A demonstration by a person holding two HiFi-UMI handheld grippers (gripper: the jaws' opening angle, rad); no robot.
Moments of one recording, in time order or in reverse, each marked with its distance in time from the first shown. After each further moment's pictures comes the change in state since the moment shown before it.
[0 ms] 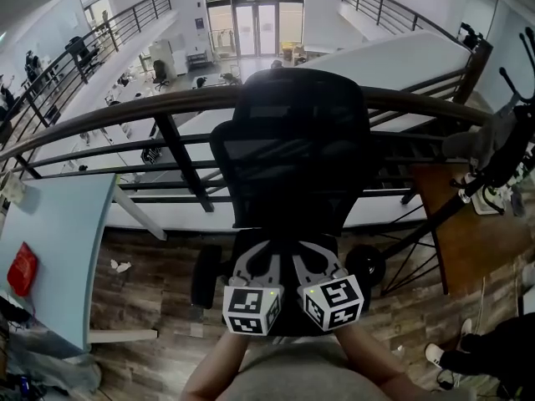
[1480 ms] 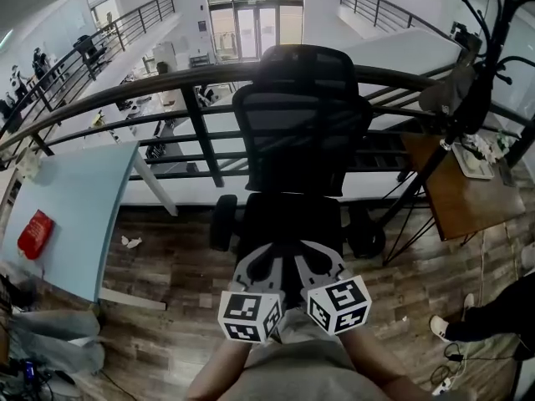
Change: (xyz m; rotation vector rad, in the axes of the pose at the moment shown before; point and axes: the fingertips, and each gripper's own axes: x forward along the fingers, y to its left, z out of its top) left arm -0.233 -0.075 -0.028 -0.048 -0.023 -0.033; right arm -0.172 0.165 -0.033 -0.006 -0.037 0.015
